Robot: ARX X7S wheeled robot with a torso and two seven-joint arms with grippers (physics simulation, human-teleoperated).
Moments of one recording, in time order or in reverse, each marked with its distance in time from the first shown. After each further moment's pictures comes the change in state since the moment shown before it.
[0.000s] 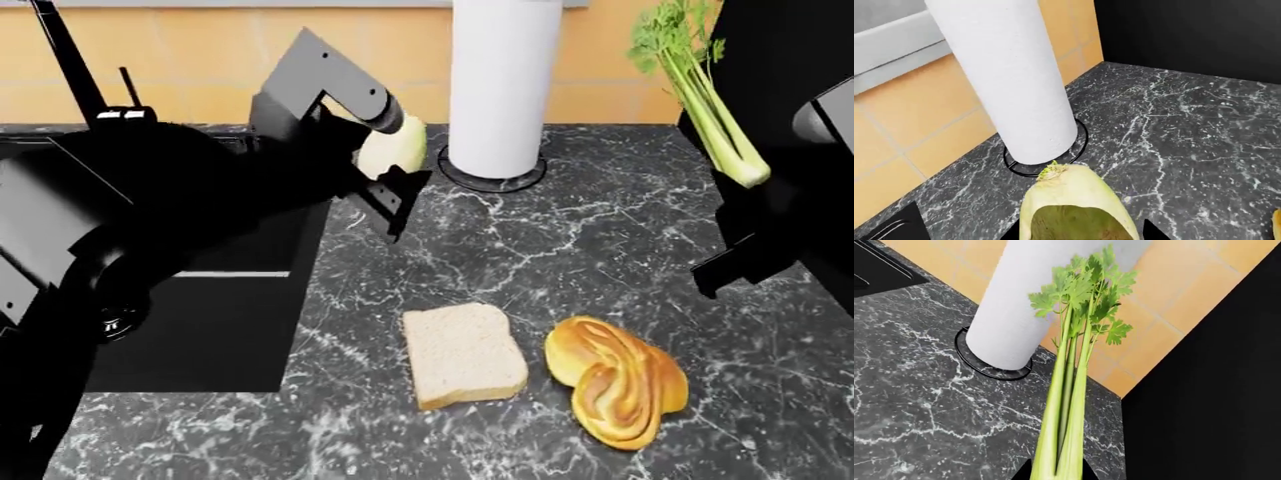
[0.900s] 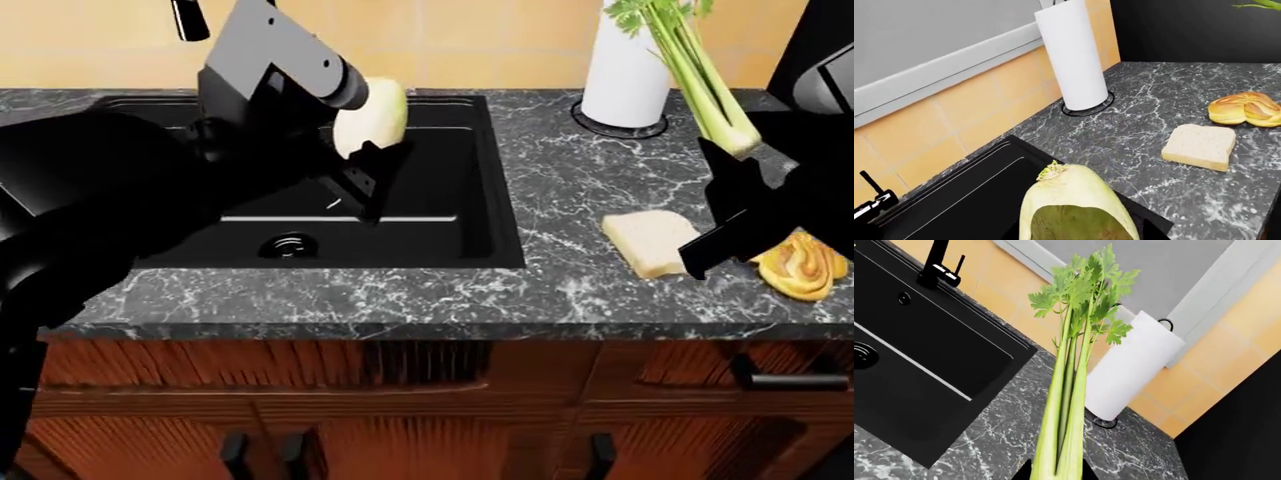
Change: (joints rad) left arm 0.015 -0.081 -0.095 0.152 -0.076 -0.016 -0.068; right arm 0.081 -0.039 0.001 -0.033 0.029 0.006 0.022
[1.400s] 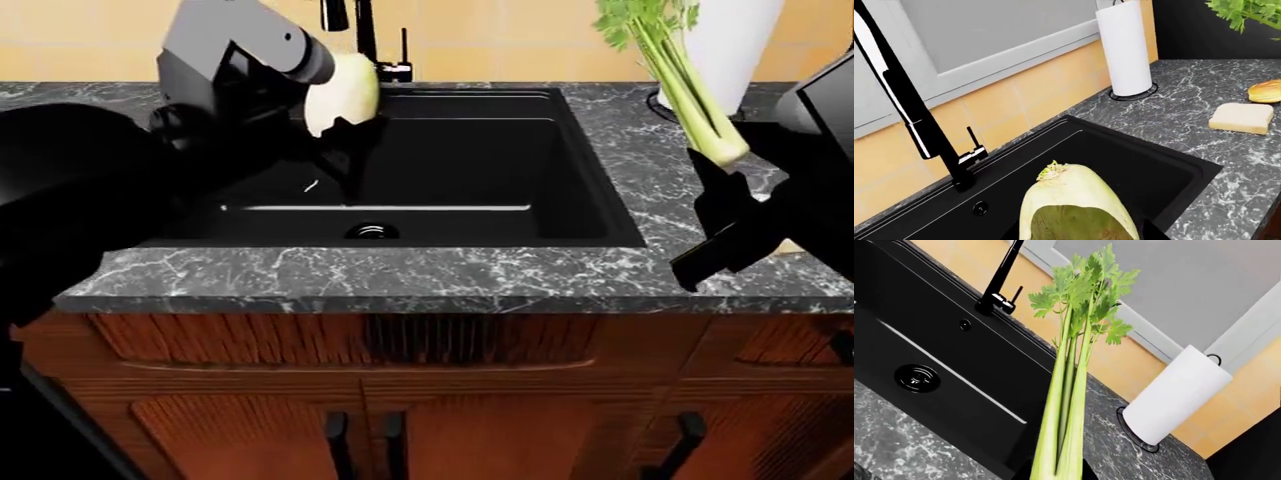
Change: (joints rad) left arm 0.003 -0.031 -0.051 0.006 -0.017 0.000 -0.051; right arm -0.028 0.012 -0.019 -0.032 -0.030 -0.030 -0.017
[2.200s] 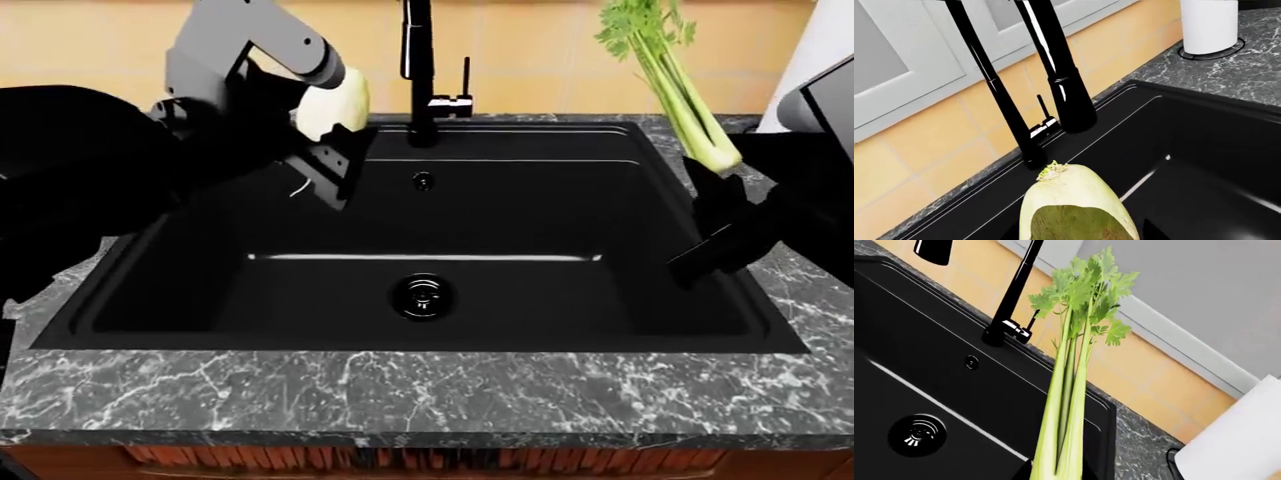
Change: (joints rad) left arm -0.084 0.001 0.078 -0.044 0.018 -0.096 0.000; right arm -0.051 0.008 0.002 0.054 0.005 -0.058 -0.020
